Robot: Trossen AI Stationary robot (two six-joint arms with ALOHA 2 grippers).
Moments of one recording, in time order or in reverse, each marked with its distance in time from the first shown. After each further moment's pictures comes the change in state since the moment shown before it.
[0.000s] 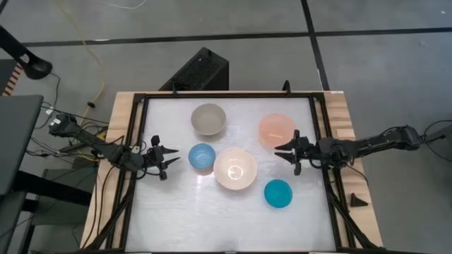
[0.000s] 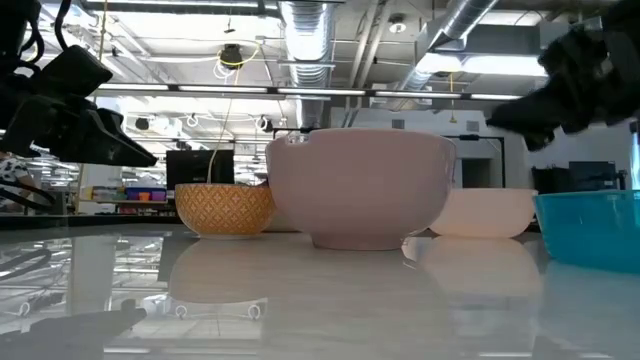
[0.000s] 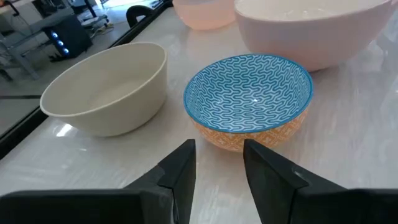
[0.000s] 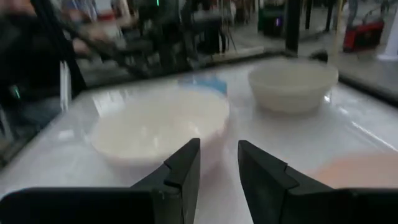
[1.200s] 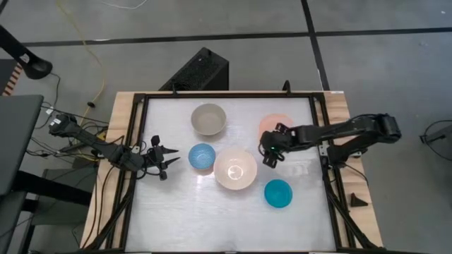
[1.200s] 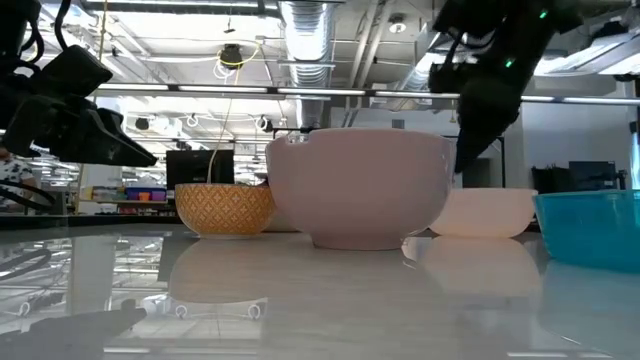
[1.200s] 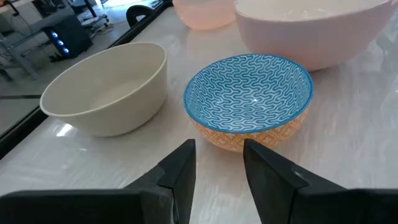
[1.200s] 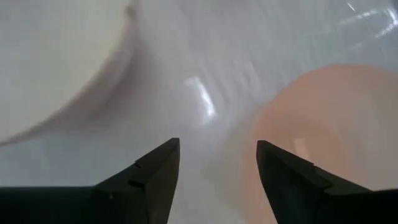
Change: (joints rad) left arm 0.000 0.000 0.000 0.000 0.000 0.000; right arm -0.141 0.869 0.791 -0.978 0.070 0.122
